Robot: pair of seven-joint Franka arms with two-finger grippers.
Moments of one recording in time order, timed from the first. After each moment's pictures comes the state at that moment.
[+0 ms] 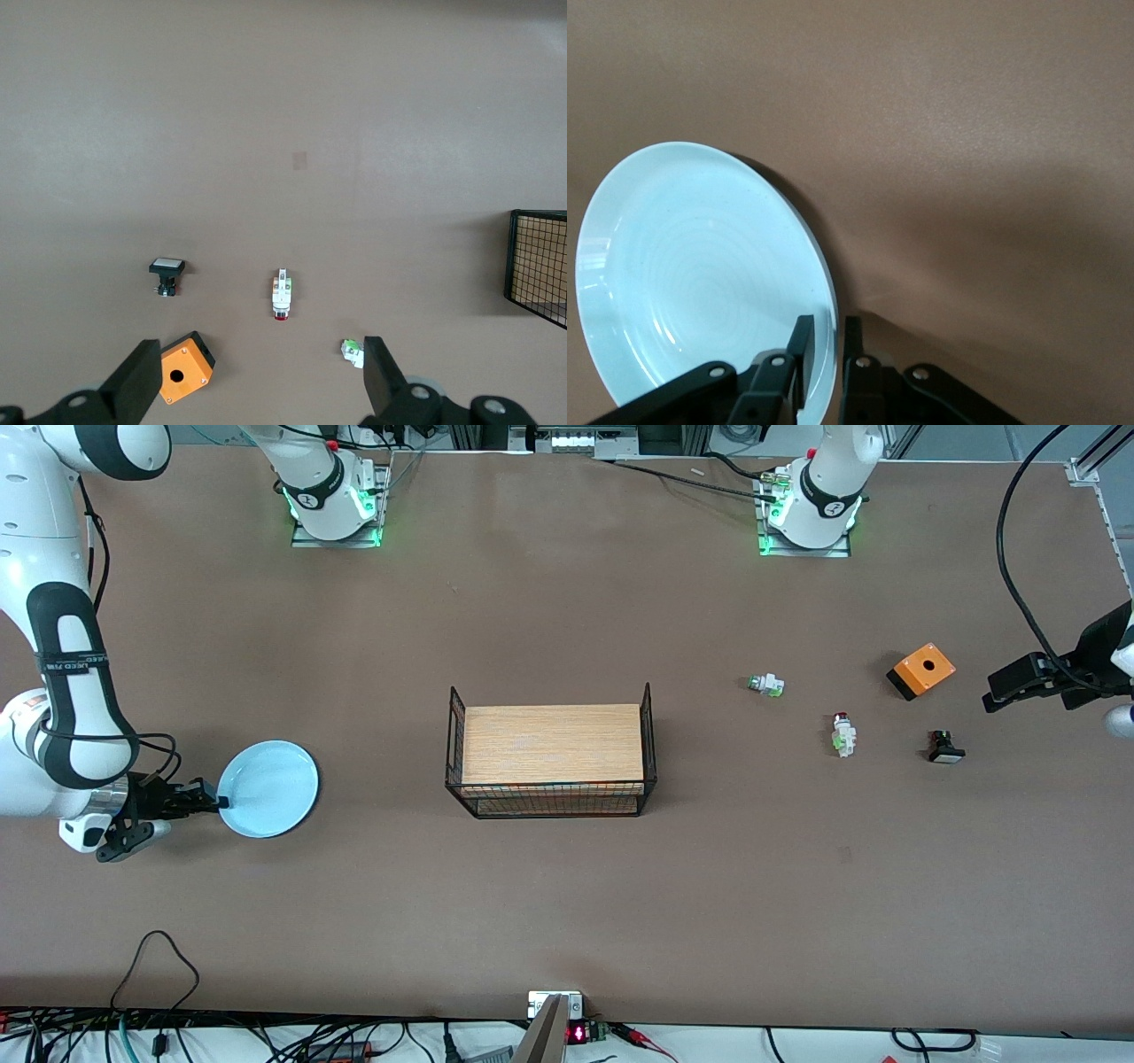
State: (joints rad) left arm 0.03 0.17 -0.01 -1.41 -0.01 1.61 -0.03; right arm -0.30 0.82 0.04 -1.44 0.30 2.05 -0.80
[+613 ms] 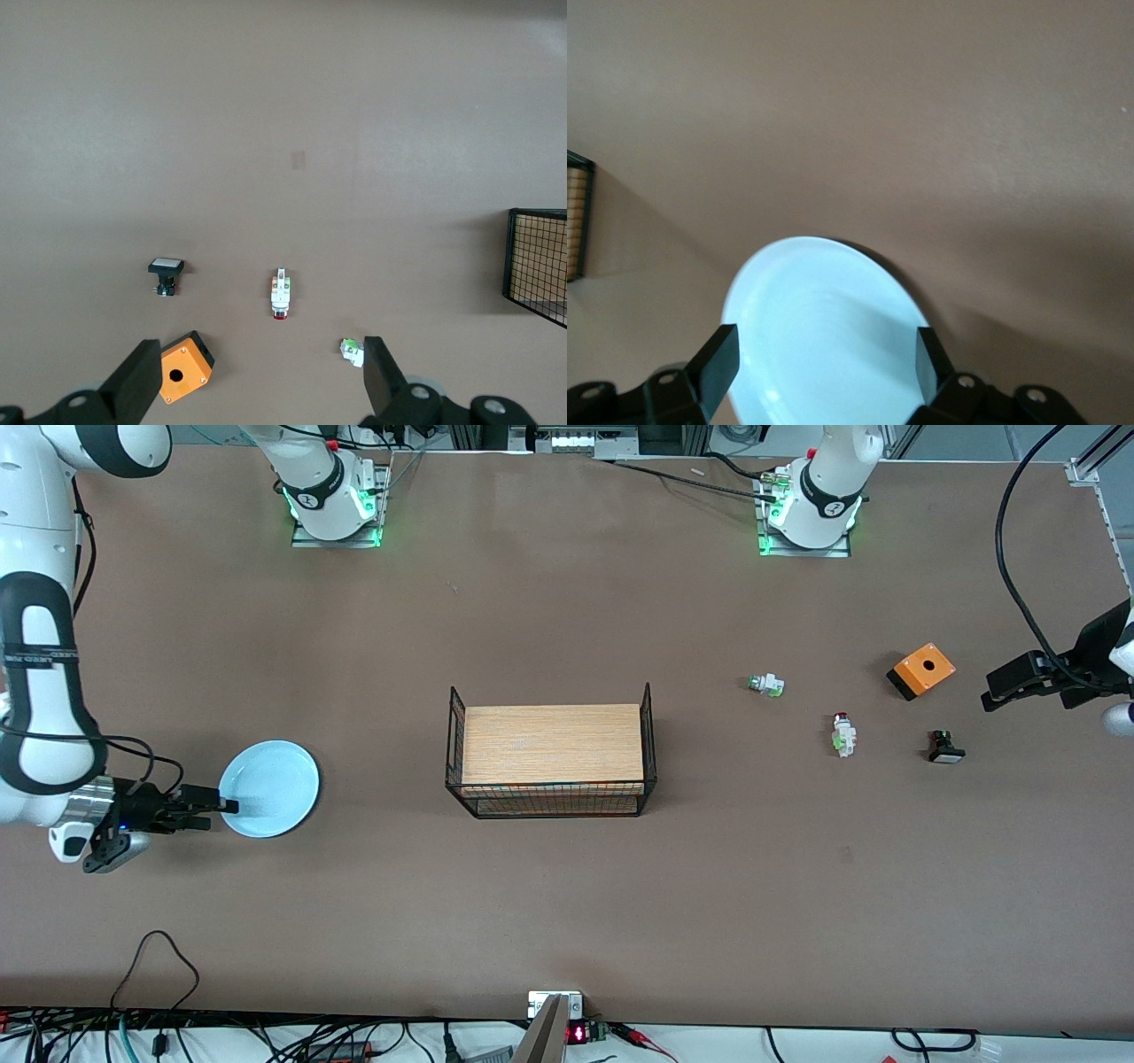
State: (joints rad) left arm 0.03 0.17 -0.01 -1.41 -0.01 1.60 -0.03; right arm -0.29 0.81 0.06 -1.32 0.47 1.89 -0.72
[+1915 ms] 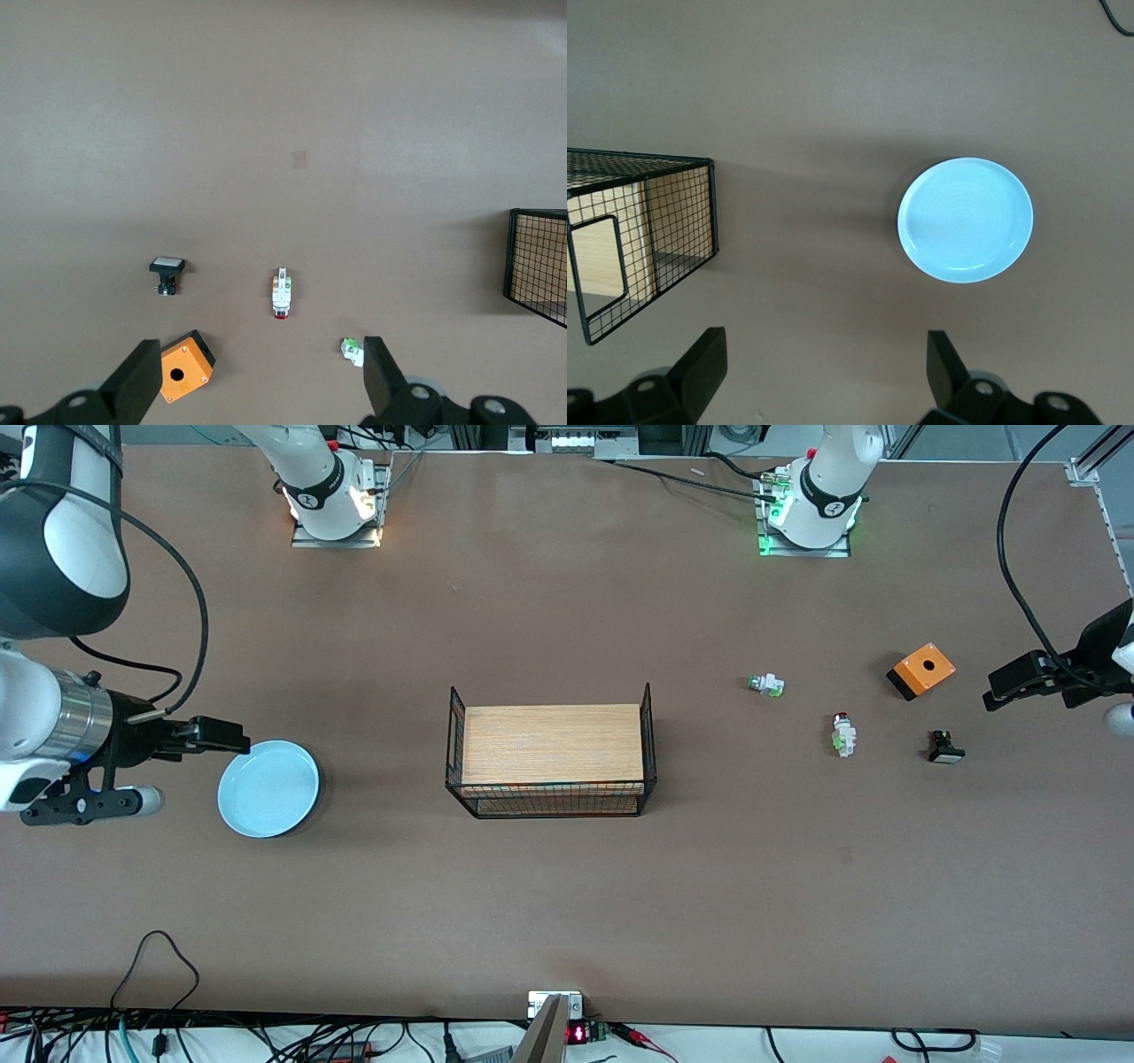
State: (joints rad) left arm 0.04 0.17 -0.01 -1.41 -0.01 1.60 -0.03; right arm 0.06 0.55 0.06 -0.97 0.09 1.40 0.04
